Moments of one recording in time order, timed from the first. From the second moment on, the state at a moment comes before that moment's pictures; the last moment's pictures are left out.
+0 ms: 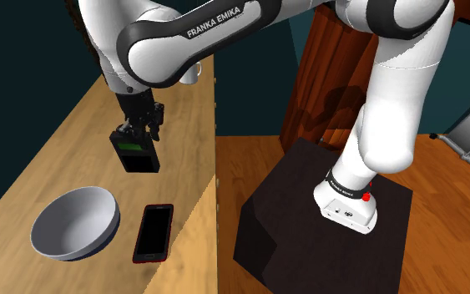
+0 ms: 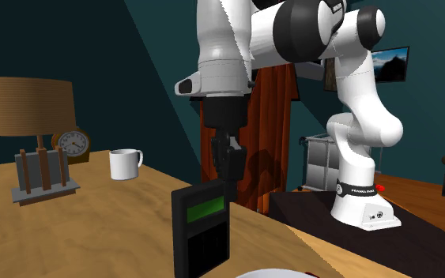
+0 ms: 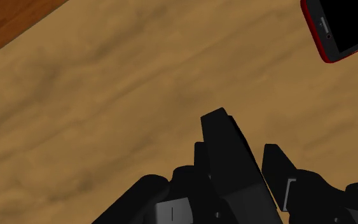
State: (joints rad) arm 0.28 0.27 0.40 -1.75 -0.09 1.99 0.51
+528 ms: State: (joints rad) arm 0.28 0.25 0.41 -1.70 -0.08 1.92 0.50
